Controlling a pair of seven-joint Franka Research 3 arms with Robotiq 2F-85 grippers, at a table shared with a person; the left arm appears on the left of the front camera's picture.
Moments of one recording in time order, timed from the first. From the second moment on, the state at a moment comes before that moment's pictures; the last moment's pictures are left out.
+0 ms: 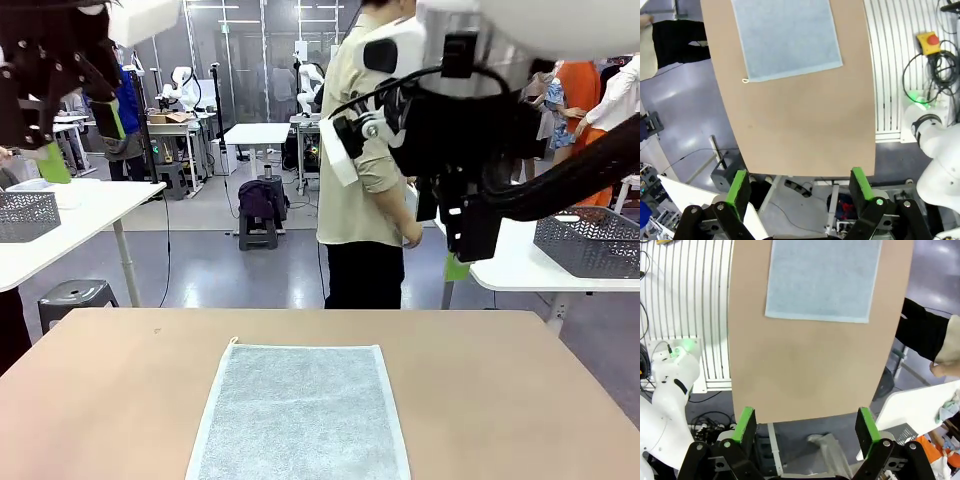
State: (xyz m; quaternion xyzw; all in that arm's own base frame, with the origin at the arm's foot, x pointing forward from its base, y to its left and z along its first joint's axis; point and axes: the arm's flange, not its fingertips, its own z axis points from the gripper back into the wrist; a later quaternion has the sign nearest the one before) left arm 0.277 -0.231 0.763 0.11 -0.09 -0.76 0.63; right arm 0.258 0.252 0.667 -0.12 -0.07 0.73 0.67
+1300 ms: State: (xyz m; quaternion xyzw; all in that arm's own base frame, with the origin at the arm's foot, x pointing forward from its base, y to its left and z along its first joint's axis) left arm 0.332 -0.261 0.714 0.07 -0.09 -0.77 0.63; right arm 0.298 0.266 0.634 -0.09 -0.04 0.73 0.67
